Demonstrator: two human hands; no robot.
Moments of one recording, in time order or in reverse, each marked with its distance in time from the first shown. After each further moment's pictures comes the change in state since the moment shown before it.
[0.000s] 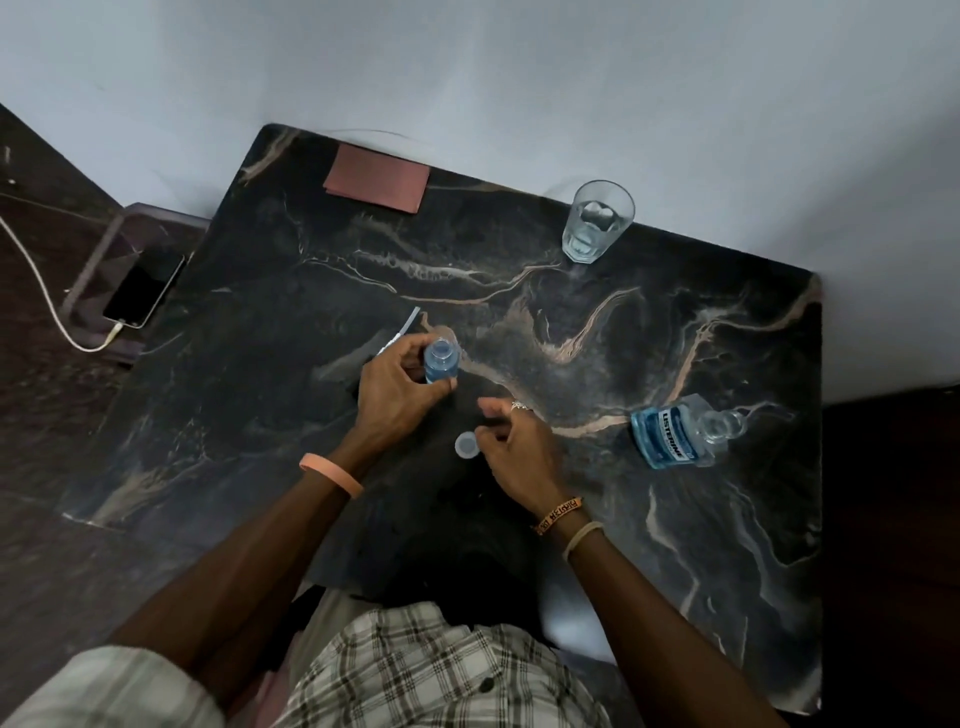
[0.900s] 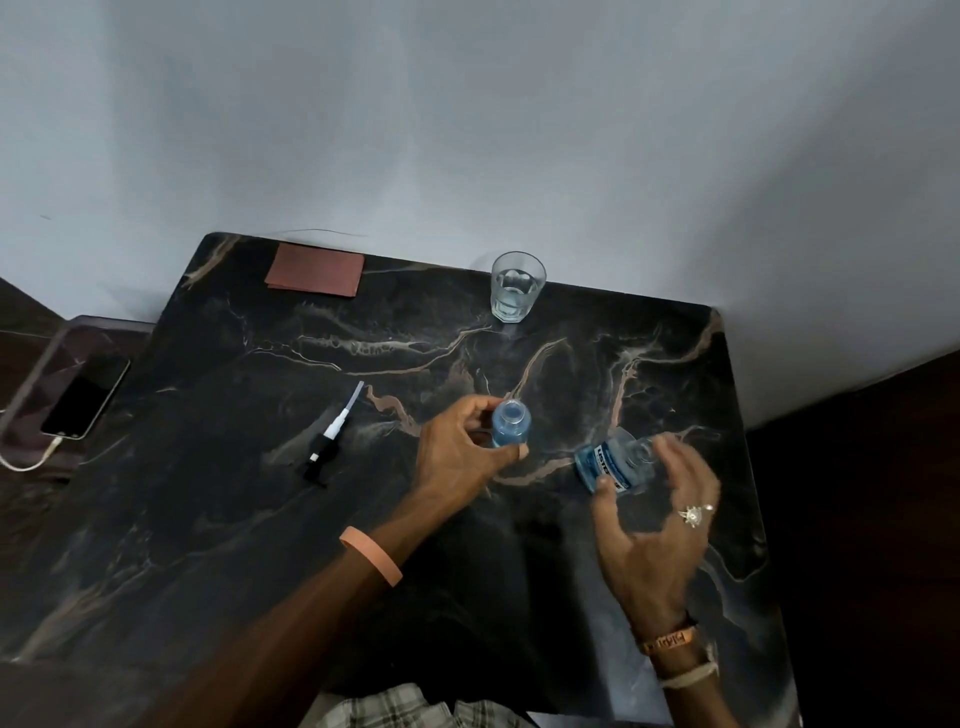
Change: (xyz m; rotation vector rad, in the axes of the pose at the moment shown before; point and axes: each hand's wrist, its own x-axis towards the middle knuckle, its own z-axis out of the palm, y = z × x) left_hand -0.029 0.094 0.083 -0.132 -0.211 0.083; right_hand -0.086 0.018 -0.127 -0.187 0.962 -0.363
